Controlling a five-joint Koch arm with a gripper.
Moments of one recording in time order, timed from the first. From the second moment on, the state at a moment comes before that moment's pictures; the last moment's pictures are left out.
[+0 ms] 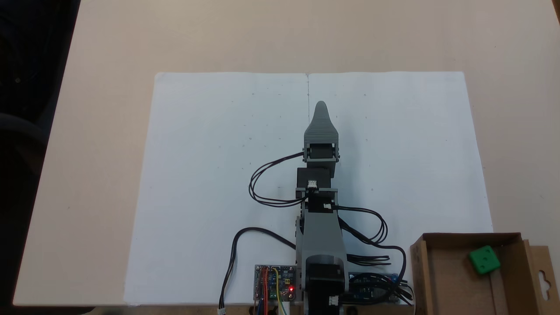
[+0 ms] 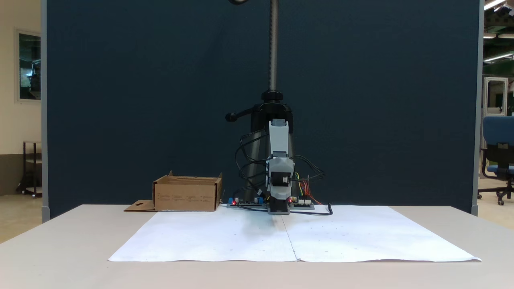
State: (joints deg) arm 1.5 129.1 175.2 -65.8 -2.2
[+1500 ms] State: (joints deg) arm 1.4 129.1 175.6 -90.1 -2.2
